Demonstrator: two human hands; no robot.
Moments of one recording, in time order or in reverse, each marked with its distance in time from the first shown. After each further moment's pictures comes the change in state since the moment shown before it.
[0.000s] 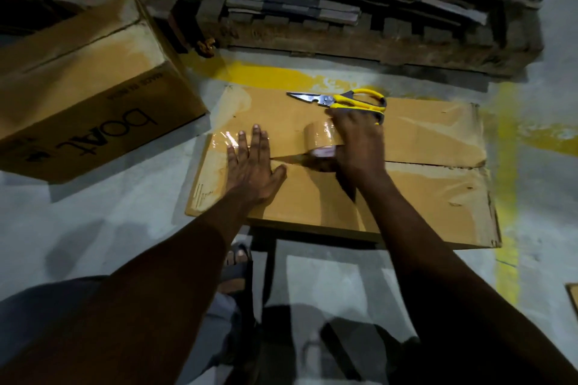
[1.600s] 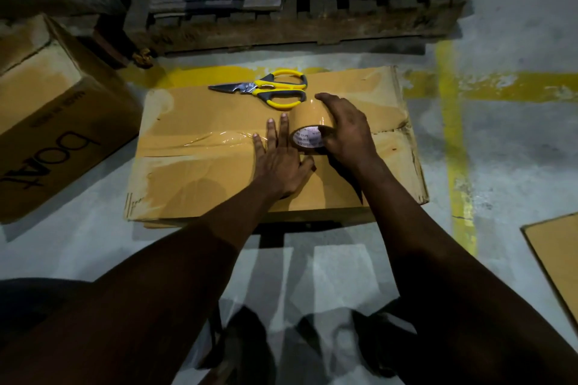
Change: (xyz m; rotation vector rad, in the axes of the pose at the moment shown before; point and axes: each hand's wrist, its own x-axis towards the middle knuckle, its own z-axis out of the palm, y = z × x) left_hand 0.009 0.186 0.021 0.069 -0.039 0.243; right_hand -0.049 0.106 -0.046 0.299 0.034 0.165
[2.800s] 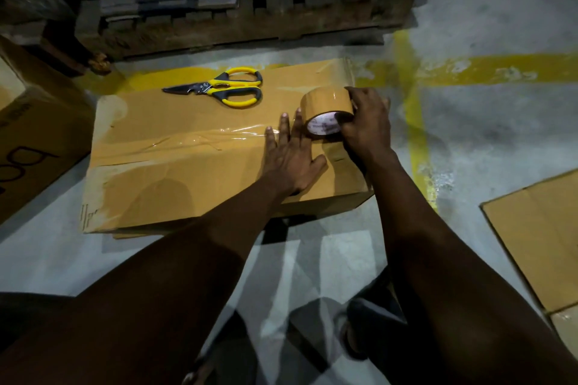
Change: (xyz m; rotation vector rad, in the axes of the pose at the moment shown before) left_hand 0.011 0.094 0.004 0.060 -0.022 0.143; right_hand -0.021 0.076 -0.064 -0.157 0.241 0.236
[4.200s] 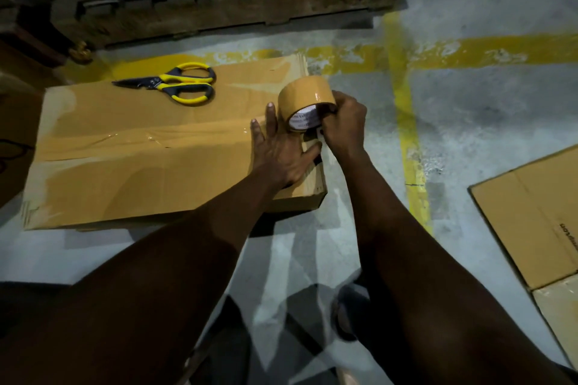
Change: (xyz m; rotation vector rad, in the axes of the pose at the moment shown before) left_hand -0.008 0.013 0.008 -0.072 0.029 -0.036; right_hand -0.027 -0.023 0.005 0.368 0.063 0.272
